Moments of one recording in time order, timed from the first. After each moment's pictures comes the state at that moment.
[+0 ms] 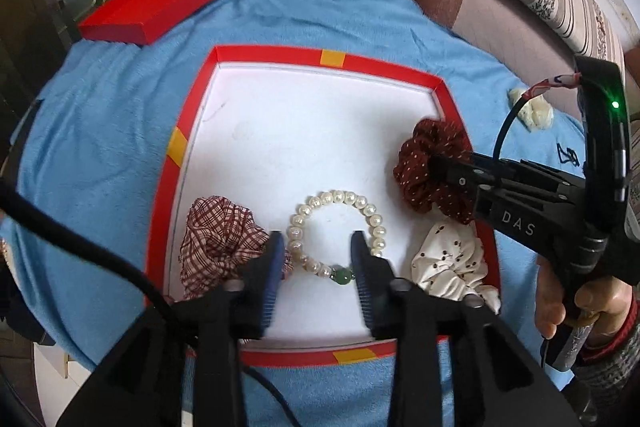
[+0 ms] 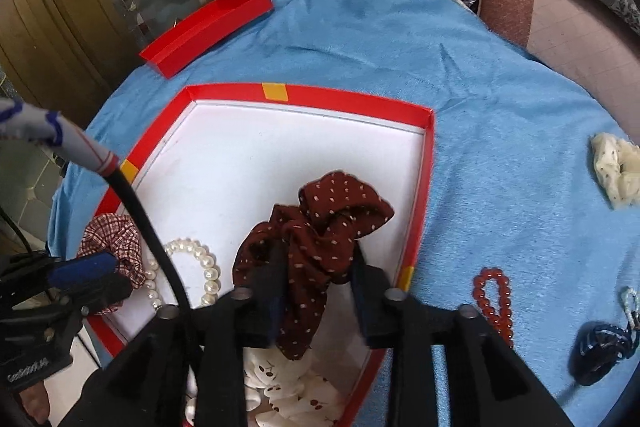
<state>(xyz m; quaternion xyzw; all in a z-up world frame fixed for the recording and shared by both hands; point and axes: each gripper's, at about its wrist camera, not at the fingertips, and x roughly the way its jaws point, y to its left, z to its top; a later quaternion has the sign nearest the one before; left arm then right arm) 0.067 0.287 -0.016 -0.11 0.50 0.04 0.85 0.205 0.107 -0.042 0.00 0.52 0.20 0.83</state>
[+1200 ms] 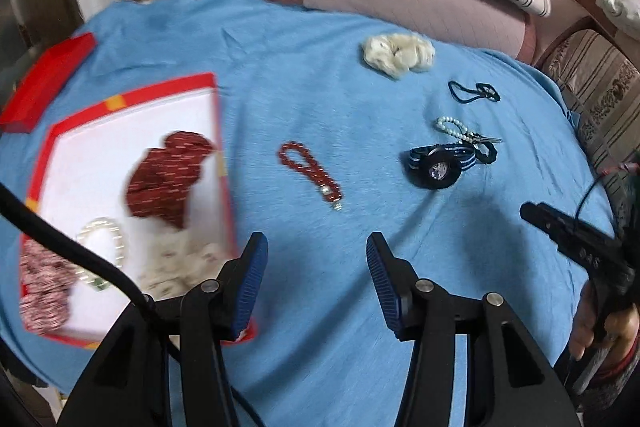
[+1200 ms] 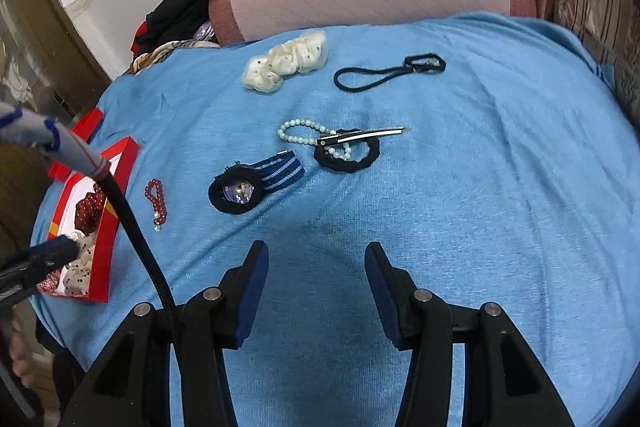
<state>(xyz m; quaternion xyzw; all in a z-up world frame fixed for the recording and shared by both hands) 0.097 0.072 -0.014 -0.03 0.50 -0.07 0.86 0.054 -0.200 -0.019 0.15 0.48 -0.03 0.86</state>
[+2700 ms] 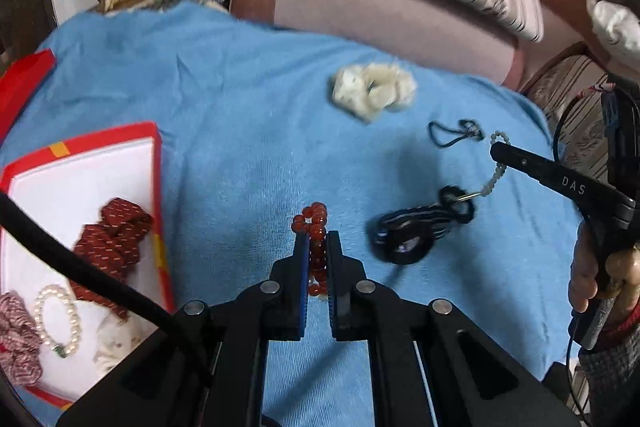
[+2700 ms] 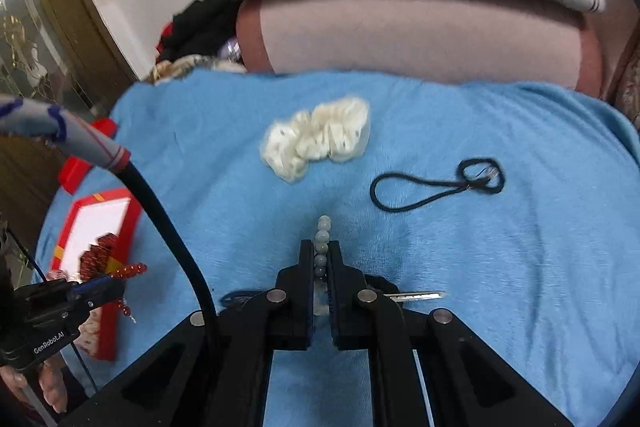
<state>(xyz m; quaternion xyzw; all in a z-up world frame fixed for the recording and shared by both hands) 0.160 0.046 0.007 -0.06 0.48 -0.10 0.87 0.150 -0.217 0.029 0.10 0.45 0.04 0.88</state>
